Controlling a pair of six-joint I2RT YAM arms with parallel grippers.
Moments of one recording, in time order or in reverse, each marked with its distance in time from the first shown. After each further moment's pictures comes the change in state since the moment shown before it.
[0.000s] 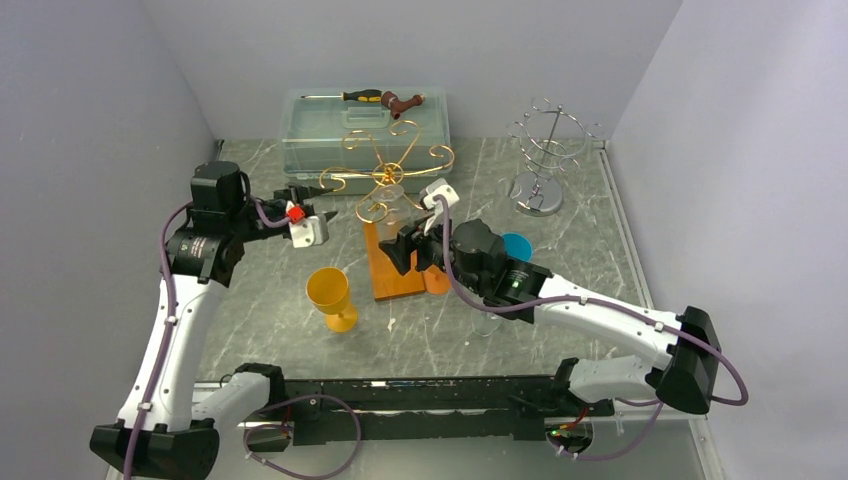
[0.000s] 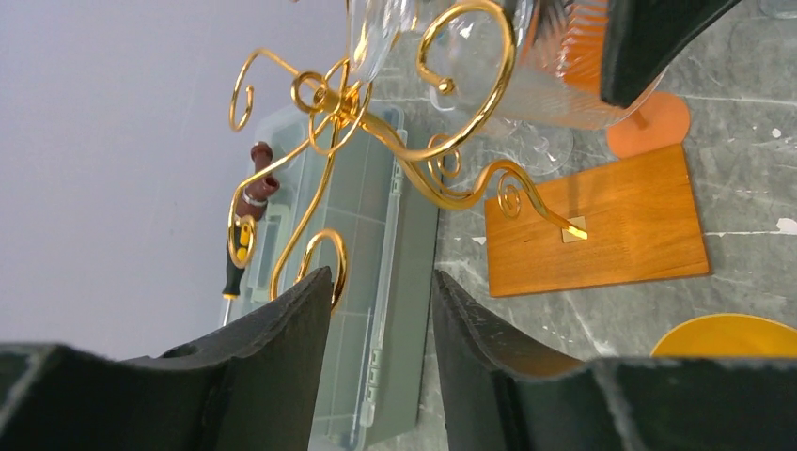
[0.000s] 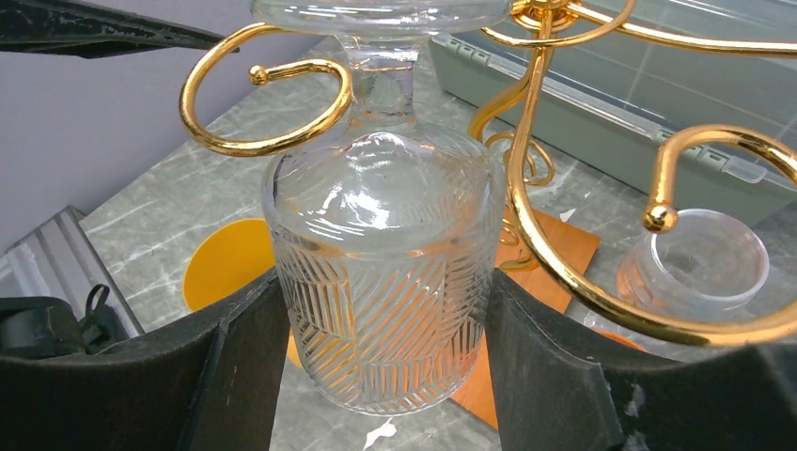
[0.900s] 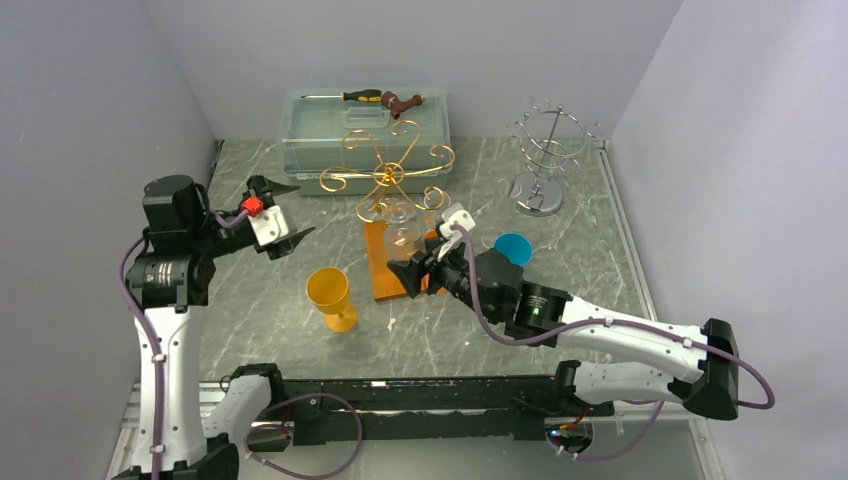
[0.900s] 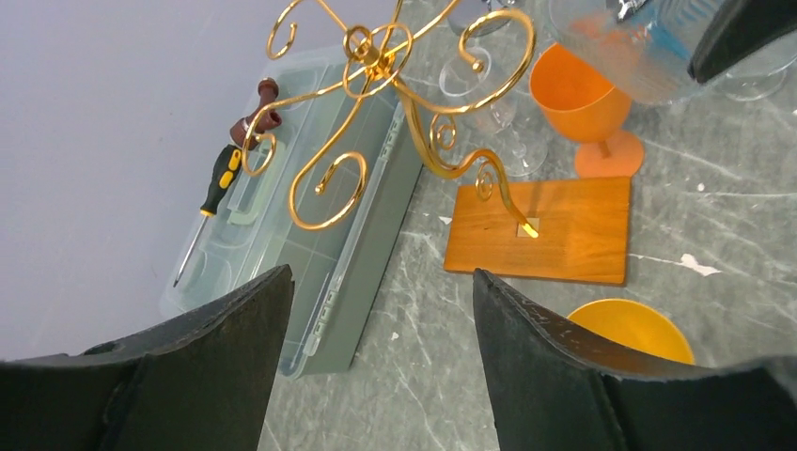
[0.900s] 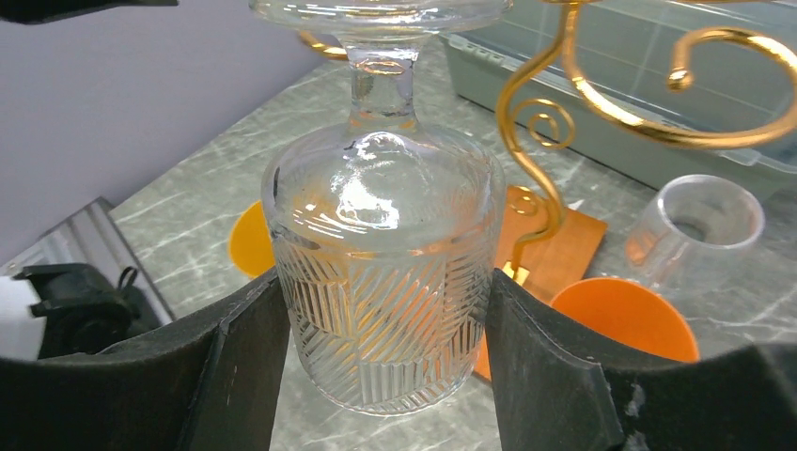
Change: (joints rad) left arm 0.187 -0.117 0.089 -0.175 0.091 -0.219; right arm 0.158 -0.156 -0.109 0.010 0.160 -0.009
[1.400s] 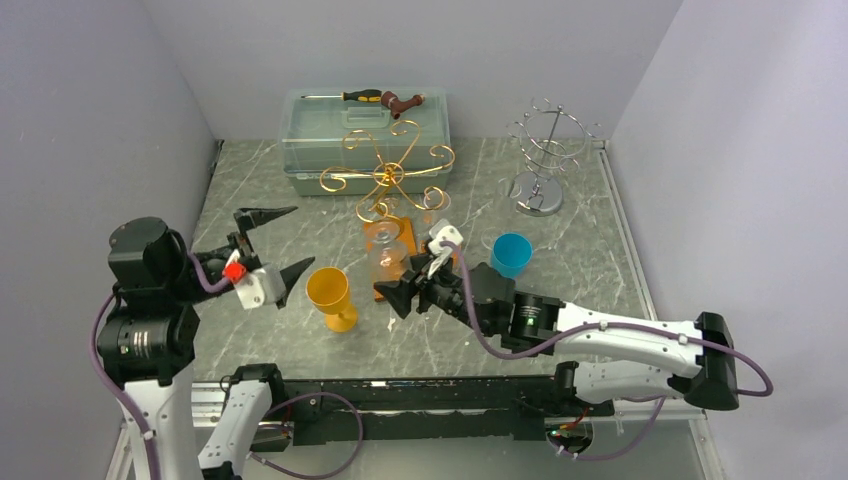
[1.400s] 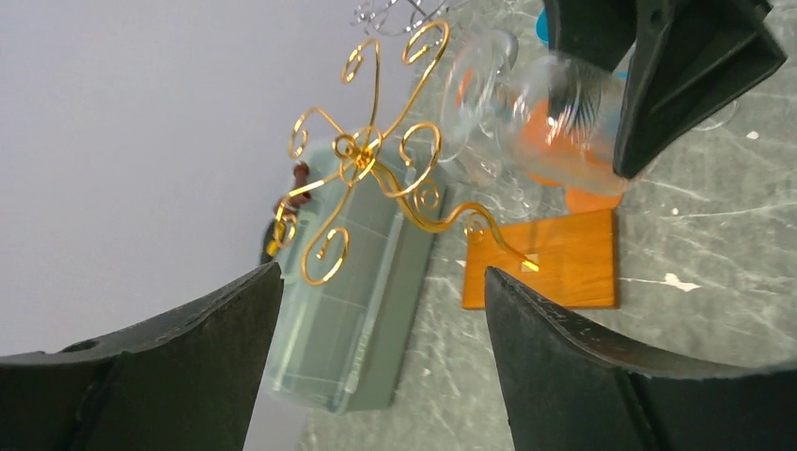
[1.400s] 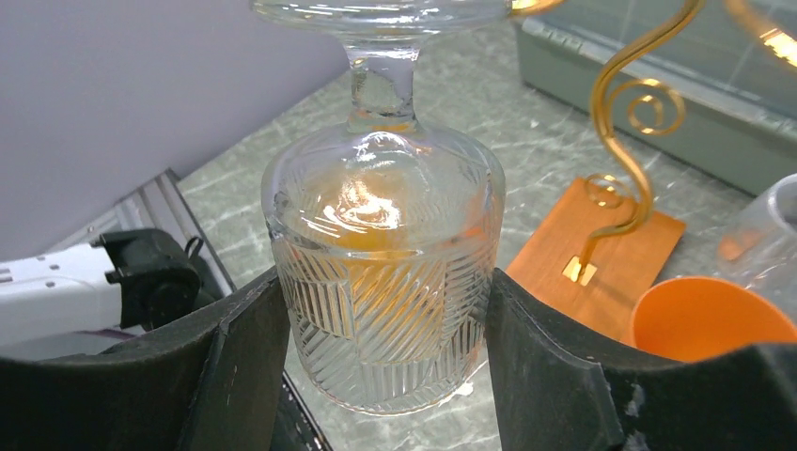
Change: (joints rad) left arm 0.000 -0.180 0.063 -0.098 0.105 0.080; right arm 0.077 0.042 -0.006 0.021 -0.039 0.045
